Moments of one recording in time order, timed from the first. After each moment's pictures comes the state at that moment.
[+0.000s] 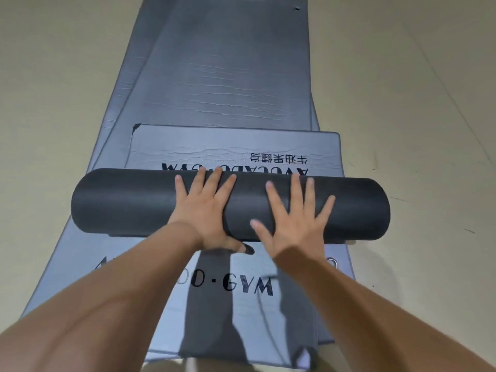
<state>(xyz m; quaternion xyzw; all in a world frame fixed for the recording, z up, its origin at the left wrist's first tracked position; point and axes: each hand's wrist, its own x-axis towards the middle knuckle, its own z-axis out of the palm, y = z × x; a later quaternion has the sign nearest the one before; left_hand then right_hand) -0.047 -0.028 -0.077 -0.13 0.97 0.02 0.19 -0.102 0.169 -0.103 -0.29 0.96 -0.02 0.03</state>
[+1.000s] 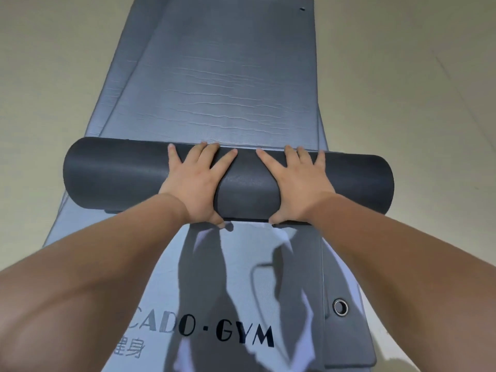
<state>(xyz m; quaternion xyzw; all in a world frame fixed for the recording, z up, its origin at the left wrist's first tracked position) -0.152 -0.099 -0.088 -0.09 0.99 -0.04 0.12 -0.268 0.101 -0.081 -0.39 0.90 0.10 0.14</state>
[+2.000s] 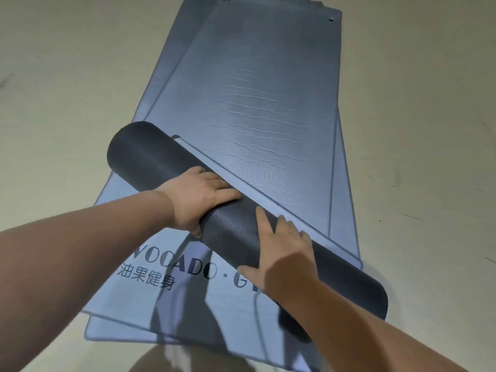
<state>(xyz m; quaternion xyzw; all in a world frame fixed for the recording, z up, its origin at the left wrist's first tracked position) -0.030 -0.107 -0.053 0.13 0.97 -0.05 0.18 -0.060 0.137 -0.063 -0.35 0.90 0.04 0.24</state>
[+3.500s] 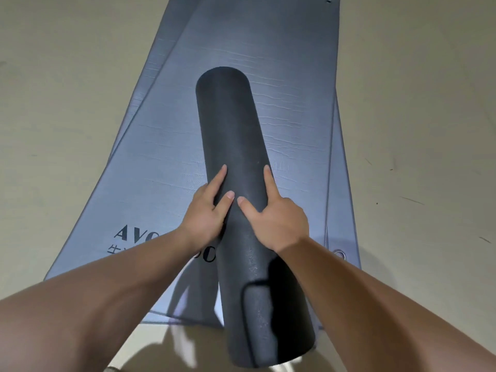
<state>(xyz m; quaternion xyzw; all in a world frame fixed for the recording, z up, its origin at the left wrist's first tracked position) 0.013 -0.019 -0.099 -0.31 0.77 0.56 -0.01 -0.081 0.126 -0.083 -0.20 0.91 -0.22 0.27</state>
